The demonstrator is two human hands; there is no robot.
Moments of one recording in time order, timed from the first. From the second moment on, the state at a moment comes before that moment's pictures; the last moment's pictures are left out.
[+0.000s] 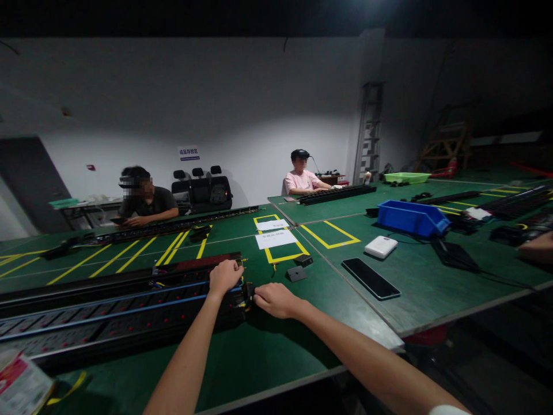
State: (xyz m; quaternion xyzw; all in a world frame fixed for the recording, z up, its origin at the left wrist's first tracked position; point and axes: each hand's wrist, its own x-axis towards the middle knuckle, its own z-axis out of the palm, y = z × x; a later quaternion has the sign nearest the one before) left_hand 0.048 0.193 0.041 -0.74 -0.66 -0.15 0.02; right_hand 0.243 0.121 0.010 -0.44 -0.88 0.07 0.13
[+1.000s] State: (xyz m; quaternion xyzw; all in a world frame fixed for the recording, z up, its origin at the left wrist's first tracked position) left_hand 0.048 0.194 0.041 -0.74 -0.66 -0.14 0.02; right_hand 0.243 0.120 0.011 -0.44 -0.88 0.07 0.13
